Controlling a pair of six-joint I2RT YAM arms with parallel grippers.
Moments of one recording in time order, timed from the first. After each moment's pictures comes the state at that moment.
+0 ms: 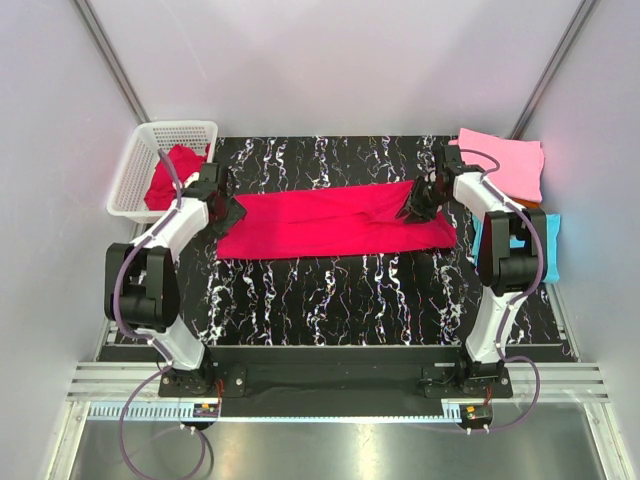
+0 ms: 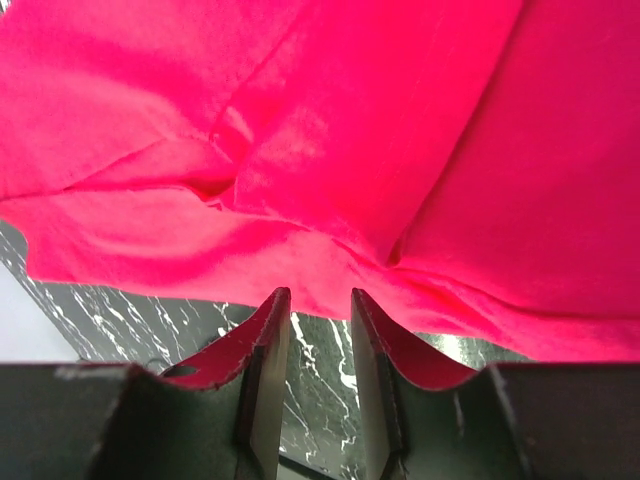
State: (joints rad) left arm -0.11 1.66 1.19 -0.58 -0.18 -0.91; right arm 0.08 1.96 1.48 -0.65 -0.39 0.52
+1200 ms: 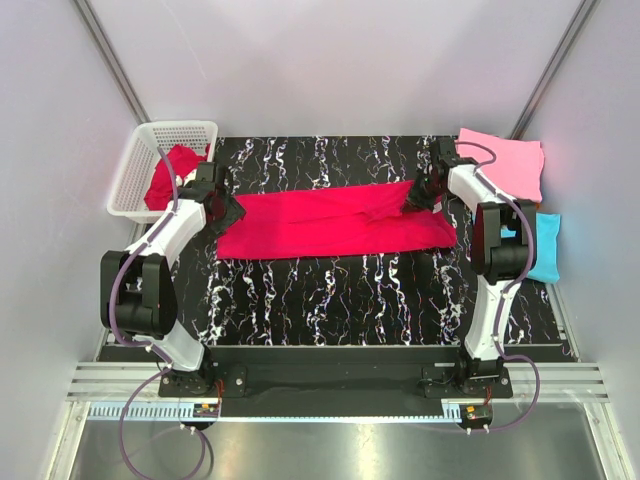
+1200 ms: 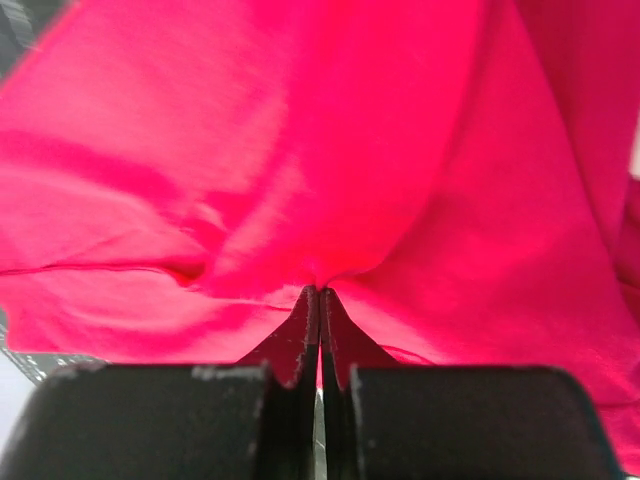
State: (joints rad) left arm -0.11 1.61 1.18 -0.60 -0.16 -0.84; right arm 0.09 2.08 1.59 -0.65 -0.28 0.55
